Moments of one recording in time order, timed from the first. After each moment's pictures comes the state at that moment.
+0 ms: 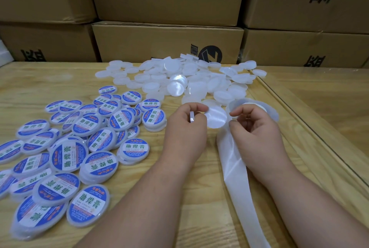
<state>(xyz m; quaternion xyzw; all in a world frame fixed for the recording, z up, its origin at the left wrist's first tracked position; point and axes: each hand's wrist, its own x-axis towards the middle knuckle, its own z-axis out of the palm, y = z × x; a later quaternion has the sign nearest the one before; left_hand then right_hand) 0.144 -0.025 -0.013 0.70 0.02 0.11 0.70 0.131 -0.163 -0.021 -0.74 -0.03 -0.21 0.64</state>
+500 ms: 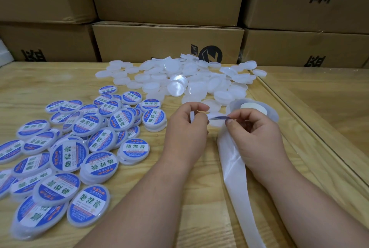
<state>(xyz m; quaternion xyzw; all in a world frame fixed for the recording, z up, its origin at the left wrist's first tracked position) 0.147 -0.023 -0.017 0.69 -0.01 0.09 0.72 0.128 -0.162 -0.019 -0.74 -0.01 -0.21 0.64</state>
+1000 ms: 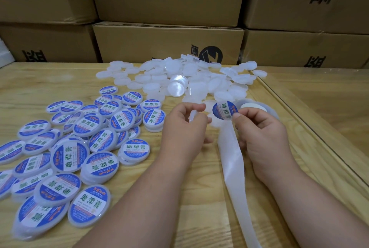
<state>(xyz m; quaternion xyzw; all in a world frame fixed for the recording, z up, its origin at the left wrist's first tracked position) 0.143 -0.022 -0.013 0.64 0.02 0.08 0.77 0.125 -0.165 -0.012 -0.68 0.02 -0.18 0.71</state>
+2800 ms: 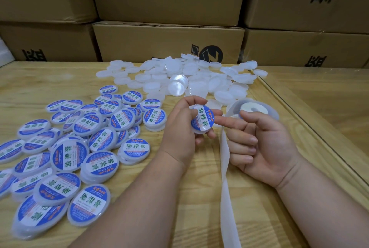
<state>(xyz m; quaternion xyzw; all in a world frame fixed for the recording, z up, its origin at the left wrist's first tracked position) 0.147 -0.015 -0.007 0.58 -0.07 0.00 0.81 0.130 -0.180 -0.002 -0.43 0.00 0.25 0.87</state>
